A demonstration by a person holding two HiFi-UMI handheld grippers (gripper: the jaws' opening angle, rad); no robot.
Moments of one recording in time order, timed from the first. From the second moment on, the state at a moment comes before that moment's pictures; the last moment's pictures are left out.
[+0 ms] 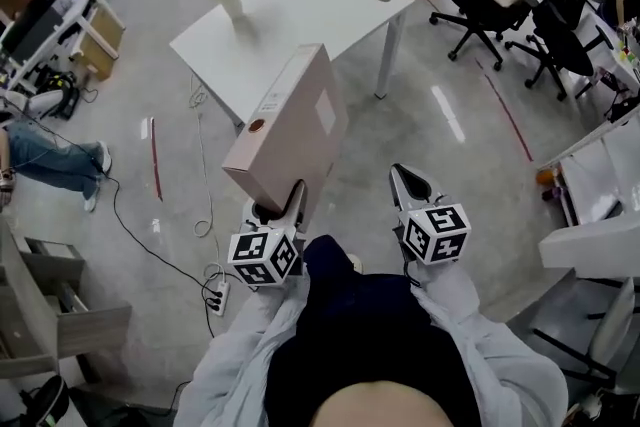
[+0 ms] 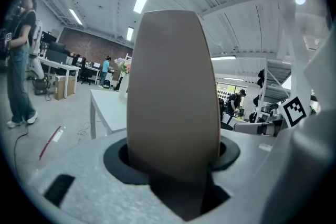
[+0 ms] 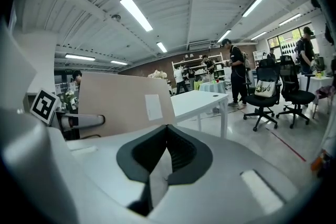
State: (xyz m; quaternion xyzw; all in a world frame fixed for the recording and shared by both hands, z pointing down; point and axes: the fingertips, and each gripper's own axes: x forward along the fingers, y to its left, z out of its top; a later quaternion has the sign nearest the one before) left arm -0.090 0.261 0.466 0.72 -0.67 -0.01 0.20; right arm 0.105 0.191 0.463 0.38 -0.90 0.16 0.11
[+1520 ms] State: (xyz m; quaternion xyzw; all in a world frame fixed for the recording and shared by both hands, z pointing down) left arm -0.177 -0.198 0.448 0.71 -0.58 -0.24 0.32; right arm 0.001 -0.270 0.450 0.37 -0.91 0.15 0.11
